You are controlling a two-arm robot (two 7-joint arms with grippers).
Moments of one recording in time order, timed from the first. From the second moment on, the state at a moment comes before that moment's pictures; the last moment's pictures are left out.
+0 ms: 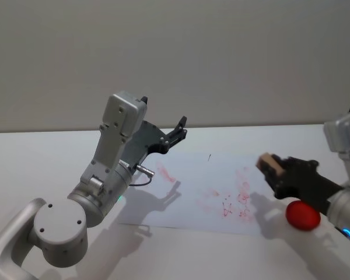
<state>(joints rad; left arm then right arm) -0.24 0.38 0.45 -1.63 -0.20 0.01 -0.01 0.04 0.36 -0.23 -1.76 0.22 0.33 0.33</state>
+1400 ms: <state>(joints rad) -0.24 0.38 0.45 -1.63 -0.20 0.01 -0.01 0.18 0.17 -0.38 -1.46 0.09 0.33 0.38</state>
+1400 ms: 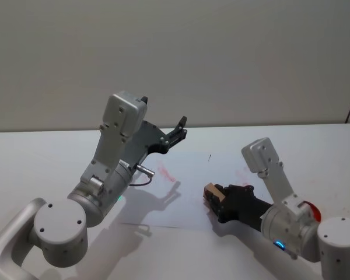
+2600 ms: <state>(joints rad) -0.24 0.38 0.45 -1.63 -0.20 0.01 -0.01 0.19 0.17 -0.36 -1.54 0.18 0.33 0.30</state>
